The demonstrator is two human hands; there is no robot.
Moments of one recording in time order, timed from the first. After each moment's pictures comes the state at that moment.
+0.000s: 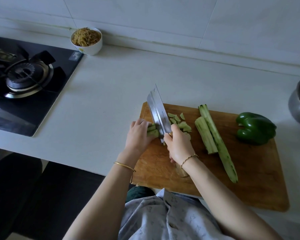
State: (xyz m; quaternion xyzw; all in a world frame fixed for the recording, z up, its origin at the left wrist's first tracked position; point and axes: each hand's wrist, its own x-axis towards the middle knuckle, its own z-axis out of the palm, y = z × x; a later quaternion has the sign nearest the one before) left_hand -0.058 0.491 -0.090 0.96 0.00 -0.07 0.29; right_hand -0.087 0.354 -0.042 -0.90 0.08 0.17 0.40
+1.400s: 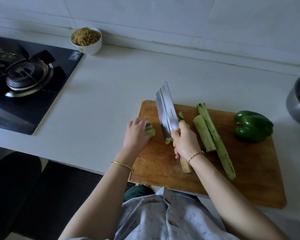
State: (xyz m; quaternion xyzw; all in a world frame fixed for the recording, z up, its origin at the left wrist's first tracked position) left_hand -0.063 0.493 -0.089 0.95 0.02 -0.08 0.29; right_hand -0.085 0.335 -0.047 -0.86 0.13 0.17 0.47
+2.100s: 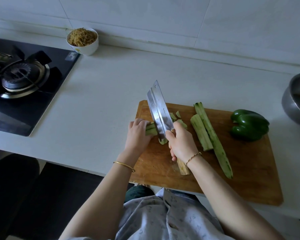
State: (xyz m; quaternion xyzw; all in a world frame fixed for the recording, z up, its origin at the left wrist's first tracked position) left_hand -0.062 0.482 -0.101 0.95 0.01 -0.05 0.30; right_hand -0.092 0.339 -0.038 -0.87 0.09 0.16 0.46
